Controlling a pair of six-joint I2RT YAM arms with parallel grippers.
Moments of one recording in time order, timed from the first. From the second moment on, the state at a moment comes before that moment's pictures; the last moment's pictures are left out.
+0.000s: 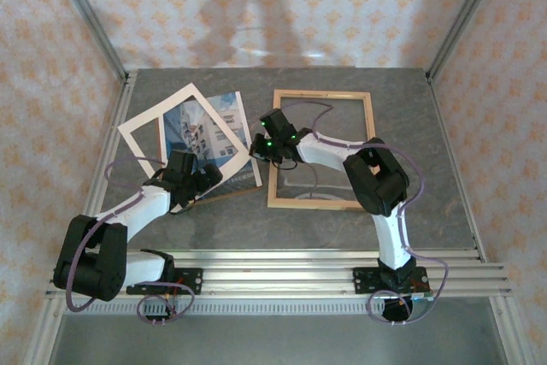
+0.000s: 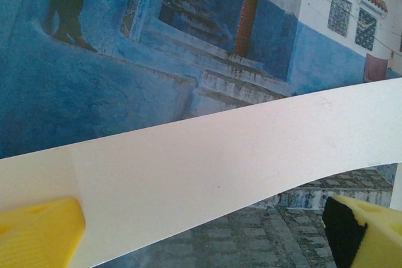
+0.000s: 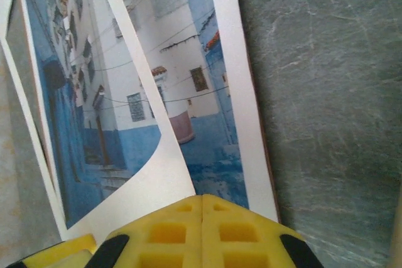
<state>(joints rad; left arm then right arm) -0.16 1.26 0.51 -0.25 0.07 -0.83 0.71 2.06 1.43 -0.23 -0.27 0.88</state>
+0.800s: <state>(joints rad) -0.36 1.31 0.55 -0.22 0.05 -0.90 0.68 1.72 1.10 -0.27 -0.19 0.86</state>
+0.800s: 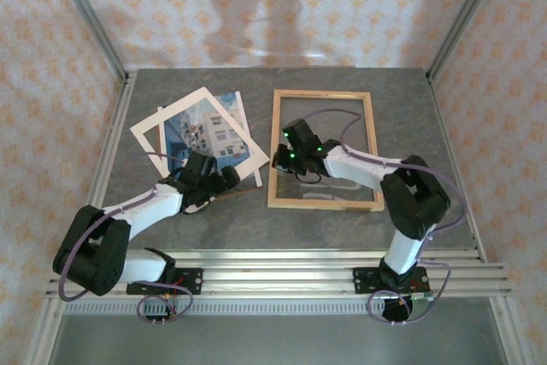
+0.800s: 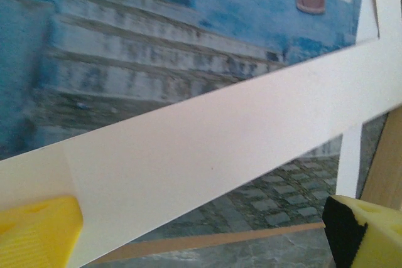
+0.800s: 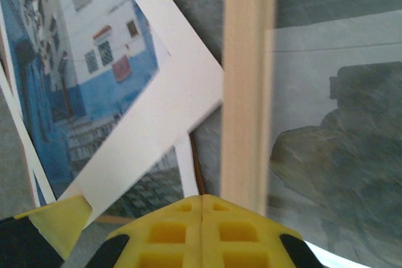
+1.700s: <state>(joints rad) -0.29 1.20 0.51 -0.43 -0.03 -0.86 0.68 2.30 1.89 -0.69 -0.19 0.48</state>
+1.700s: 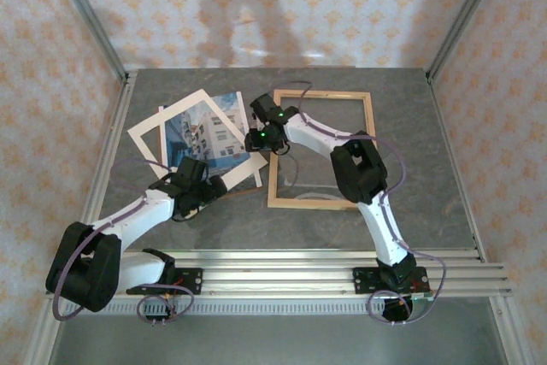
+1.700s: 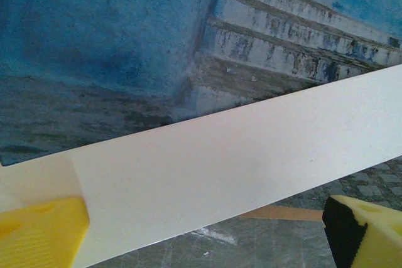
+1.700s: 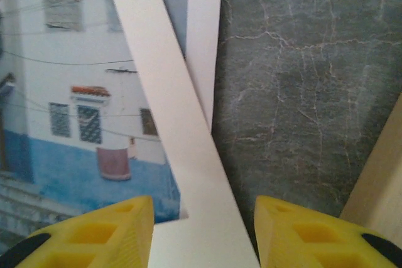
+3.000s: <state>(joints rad) -0.23 1.20 0.52 -0.46 -0.06 -0.82 0.73 2.28 1.80 -0.64 -0.28 0.50</state>
